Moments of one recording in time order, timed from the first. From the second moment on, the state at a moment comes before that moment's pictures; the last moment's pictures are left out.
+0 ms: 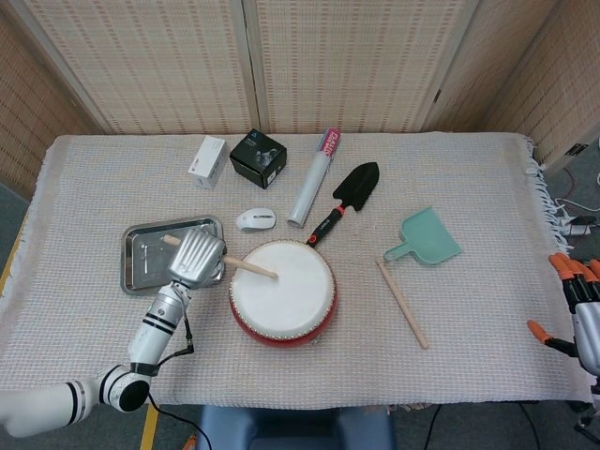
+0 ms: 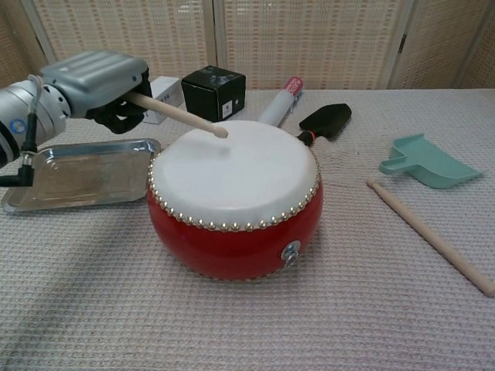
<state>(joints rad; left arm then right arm) -0.75 -1.55 -0.24 -1.48 1.20 1.11 0.67 0.03 -1.04 0.08 -1.60 -1.52 1.55 0.09</state>
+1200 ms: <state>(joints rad) -0.75 -1.52 -0.27 -1.55 1.10 1.09 0.38 0.03 -1.04 0.08 -1.60 -1.52 1.55 0.10</state>
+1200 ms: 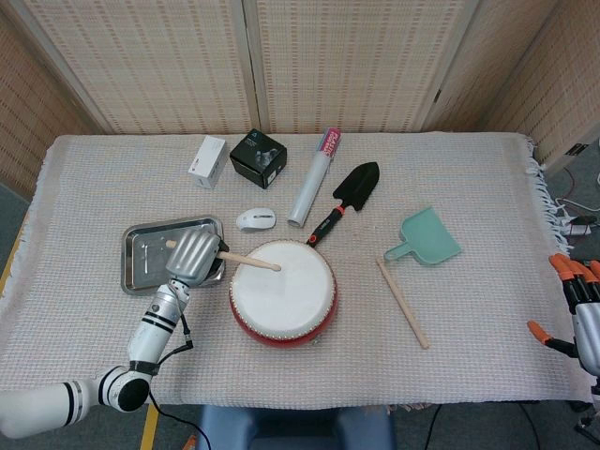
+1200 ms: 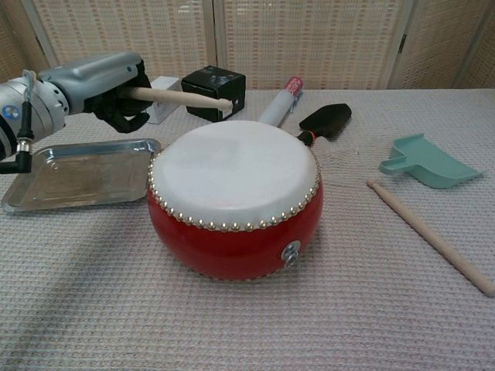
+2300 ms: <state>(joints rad) -0.78 -1.52 -0.22 -1.52 1.09 1.01 0.33 0.03 -1.05 0.08 -1.58 -1.51 1.54 0.11</state>
